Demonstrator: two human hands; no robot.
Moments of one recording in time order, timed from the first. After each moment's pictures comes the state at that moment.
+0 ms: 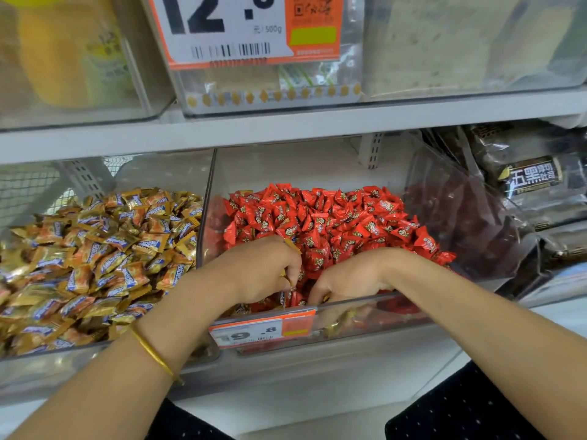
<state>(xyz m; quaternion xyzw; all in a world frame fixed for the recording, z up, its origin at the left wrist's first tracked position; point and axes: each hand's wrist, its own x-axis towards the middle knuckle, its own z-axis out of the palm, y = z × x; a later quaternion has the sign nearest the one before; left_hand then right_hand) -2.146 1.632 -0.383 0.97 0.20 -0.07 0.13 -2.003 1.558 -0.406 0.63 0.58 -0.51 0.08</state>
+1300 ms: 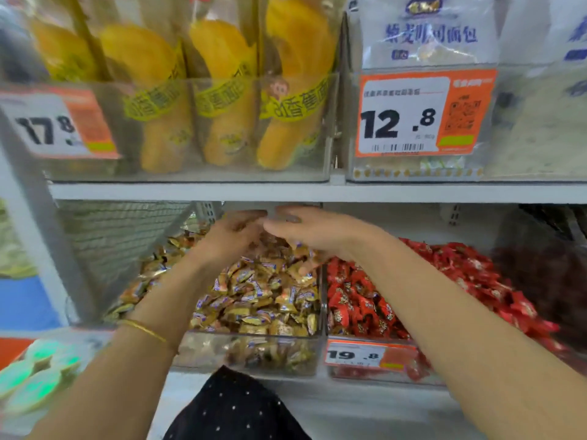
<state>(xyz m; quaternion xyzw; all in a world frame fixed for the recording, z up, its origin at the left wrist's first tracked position) -2.281 1.698 -0.336 0.71 0.43 0.34 0.44 -2.132 1.636 -0.306 0.62 0.59 -0.42 -0.29</state>
